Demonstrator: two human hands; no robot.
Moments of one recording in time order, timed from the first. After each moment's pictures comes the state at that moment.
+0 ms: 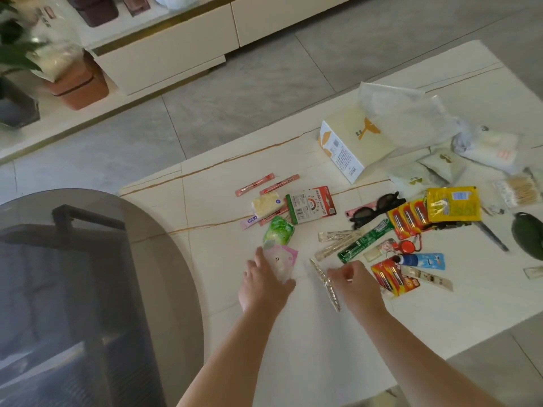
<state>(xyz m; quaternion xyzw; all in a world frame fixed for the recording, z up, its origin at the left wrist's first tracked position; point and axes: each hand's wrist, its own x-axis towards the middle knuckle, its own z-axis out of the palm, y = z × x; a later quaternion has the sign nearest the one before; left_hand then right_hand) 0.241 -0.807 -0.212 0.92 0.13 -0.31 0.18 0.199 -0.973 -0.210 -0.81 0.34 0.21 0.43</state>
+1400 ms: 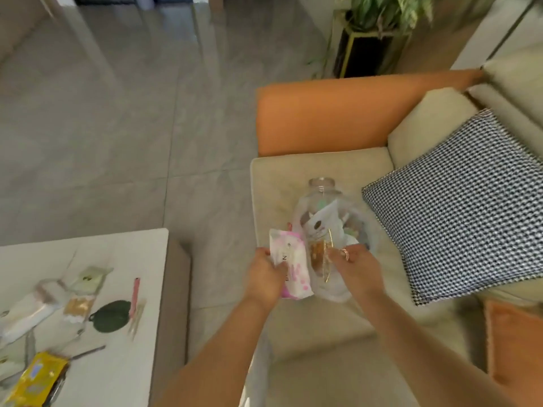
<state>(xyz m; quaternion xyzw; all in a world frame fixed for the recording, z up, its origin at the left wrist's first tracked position) -0.201 -1.448 -0.006 0.73 -0.40 -0.48 0.28 -0.374 -1.466 0.001 -0.47 0.77 -0.22 0.36</state>
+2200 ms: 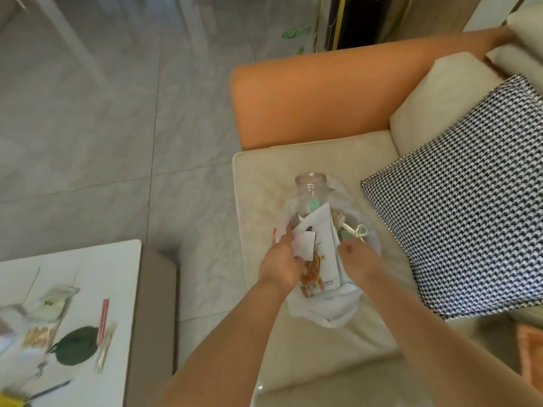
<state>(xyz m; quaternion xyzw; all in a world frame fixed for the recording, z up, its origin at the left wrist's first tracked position) -0.269 -1.551 -0.056 0.70 -0.55 -0.43 0.13 -0.428 -1.570 -0.083 -0.52 0.77 -0.06 0.36</state>
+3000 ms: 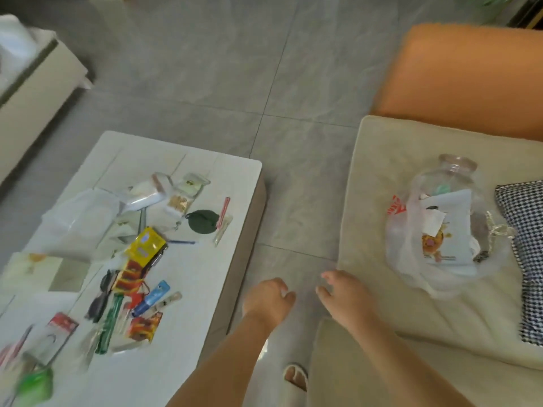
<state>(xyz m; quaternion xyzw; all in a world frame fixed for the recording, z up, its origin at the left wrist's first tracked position) -0.076 -1.298 -0.077 0.81 -0.38 -0.43 0.02 -0.226 -1.373 -0.090 -0.79 0.54 0.09 0.28</state>
